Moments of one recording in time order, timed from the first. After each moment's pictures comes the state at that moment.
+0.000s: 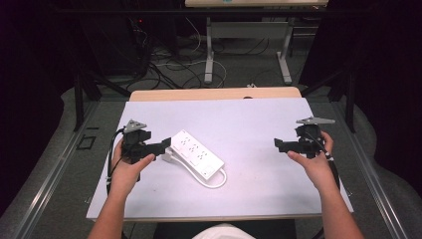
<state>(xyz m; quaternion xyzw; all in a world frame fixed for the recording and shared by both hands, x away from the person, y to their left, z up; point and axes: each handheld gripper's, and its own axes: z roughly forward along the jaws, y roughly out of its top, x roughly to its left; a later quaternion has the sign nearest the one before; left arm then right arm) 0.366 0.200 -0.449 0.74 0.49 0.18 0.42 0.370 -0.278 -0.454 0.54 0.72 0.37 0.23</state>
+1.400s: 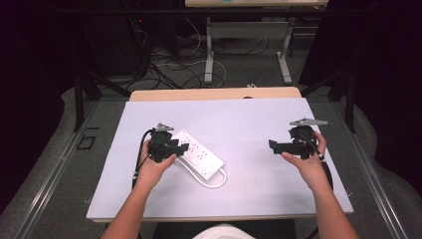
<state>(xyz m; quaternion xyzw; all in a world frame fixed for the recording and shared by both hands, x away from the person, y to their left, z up) 0.391 0.148 -0.488 0.79 0.47 0.12 0.38 0.372 -0.265 -0.462 0.53 0.73 0.37 0.23</state>
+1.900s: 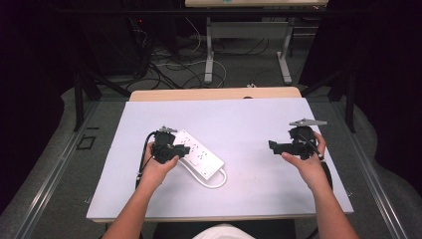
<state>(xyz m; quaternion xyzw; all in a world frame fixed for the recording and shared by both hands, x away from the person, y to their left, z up) 0.391 0.141 -0.494 0.79 0.50 0.07 0.36 0.373 -0.266 -0.465 0.53 0.73 0.37 0.22</state>
